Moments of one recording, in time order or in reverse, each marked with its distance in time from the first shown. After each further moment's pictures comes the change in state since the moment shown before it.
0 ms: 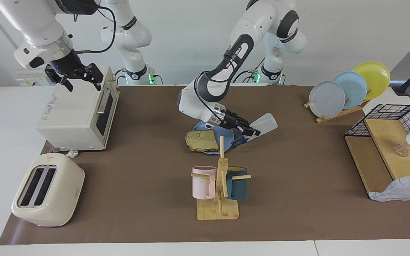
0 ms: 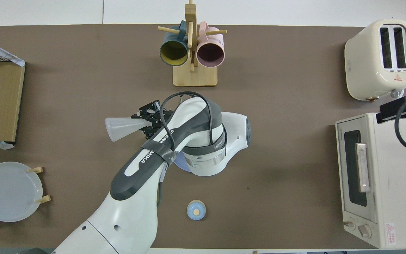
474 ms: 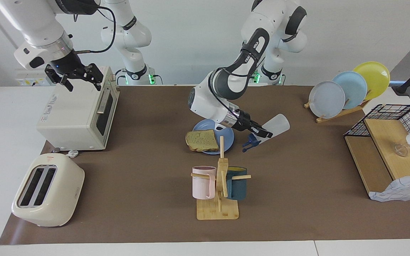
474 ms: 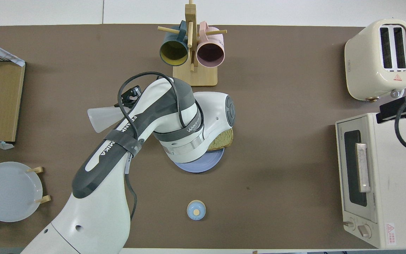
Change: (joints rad) left arm 0.089 -0.074 0.001 0.016 -0.024 0.043 -0.001; right arm 0.000 0.000 0.000 0.000 0.000 0.000 0.000
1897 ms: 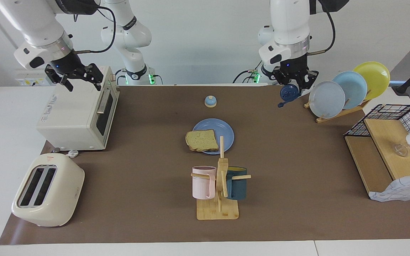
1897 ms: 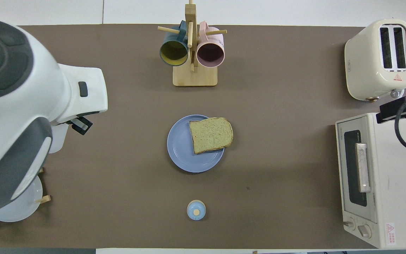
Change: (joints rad) left arm 0.283 -0.485 0.013 0.010 -0.583 0.094 -0.007; right arm 0.000 0.000 0.000 0.000 0.000 0.000 0.000
